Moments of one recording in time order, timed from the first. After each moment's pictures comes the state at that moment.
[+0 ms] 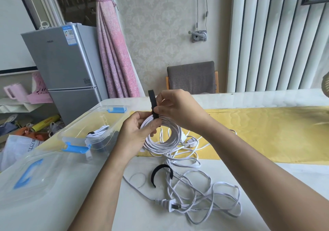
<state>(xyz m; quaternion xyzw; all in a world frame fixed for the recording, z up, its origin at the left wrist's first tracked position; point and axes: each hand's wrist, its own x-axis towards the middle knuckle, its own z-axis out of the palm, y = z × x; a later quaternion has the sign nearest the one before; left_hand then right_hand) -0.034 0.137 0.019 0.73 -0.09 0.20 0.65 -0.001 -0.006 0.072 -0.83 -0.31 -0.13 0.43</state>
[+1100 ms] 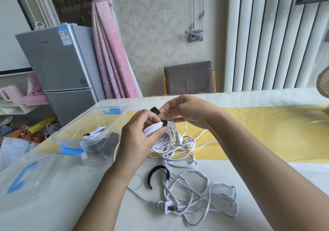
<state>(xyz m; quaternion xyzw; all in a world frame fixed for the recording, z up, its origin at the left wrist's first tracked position) -0.040 0.126 0.010 0.81 -0.17 0.37 0.43 0.014 -0.031 0.071 -0.76 -0.26 0.16 0.58</state>
